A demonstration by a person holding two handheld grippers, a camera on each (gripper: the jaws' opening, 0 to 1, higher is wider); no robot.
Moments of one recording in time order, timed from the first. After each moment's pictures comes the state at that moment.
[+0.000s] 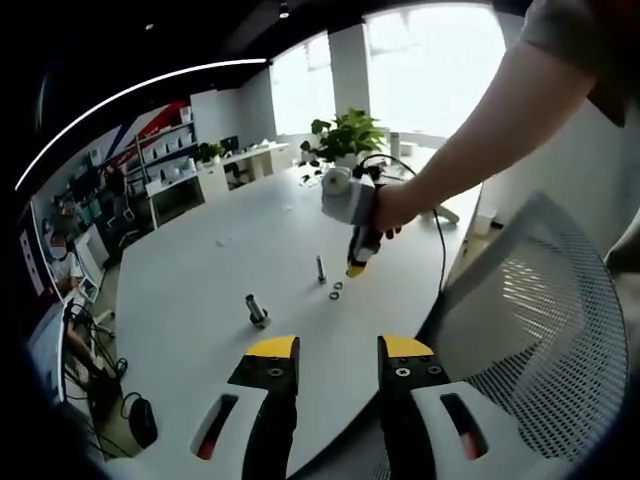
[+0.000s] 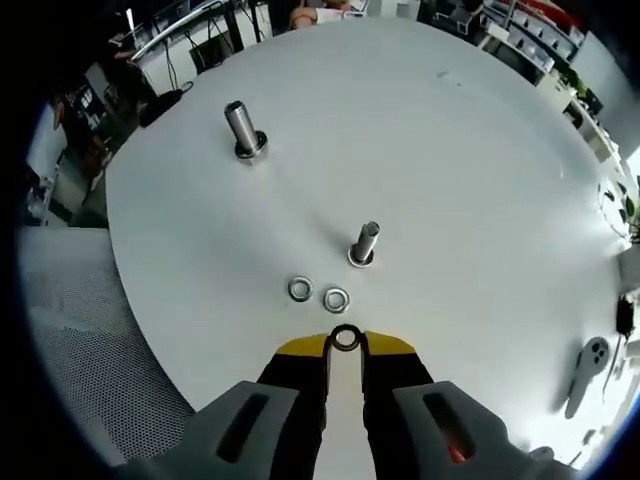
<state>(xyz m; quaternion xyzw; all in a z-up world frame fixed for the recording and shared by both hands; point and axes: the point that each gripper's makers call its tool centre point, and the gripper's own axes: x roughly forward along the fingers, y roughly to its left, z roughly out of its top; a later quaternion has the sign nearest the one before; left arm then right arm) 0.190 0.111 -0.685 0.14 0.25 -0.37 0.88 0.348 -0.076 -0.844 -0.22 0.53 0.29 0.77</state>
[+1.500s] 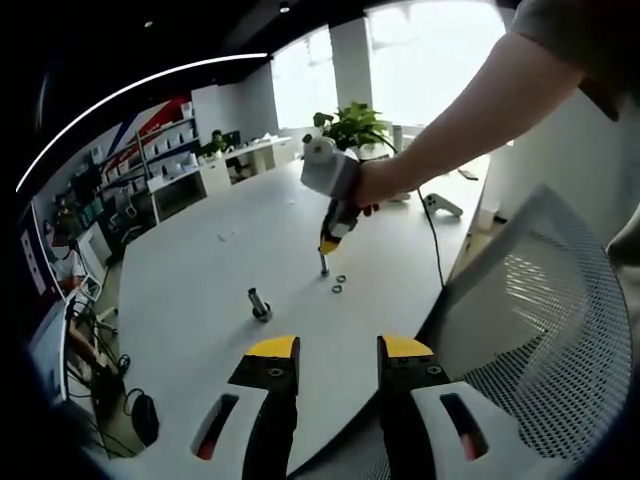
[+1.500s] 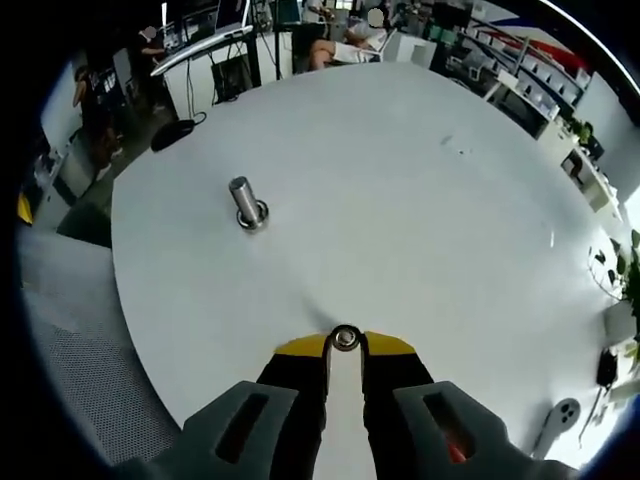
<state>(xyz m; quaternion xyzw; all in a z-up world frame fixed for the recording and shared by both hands) 0.191 0.114 -0.690 0.15 0.26 -0.36 0.88 0.381 -0.039 -0.804 -0.25 0.46 0.33 0.79</state>
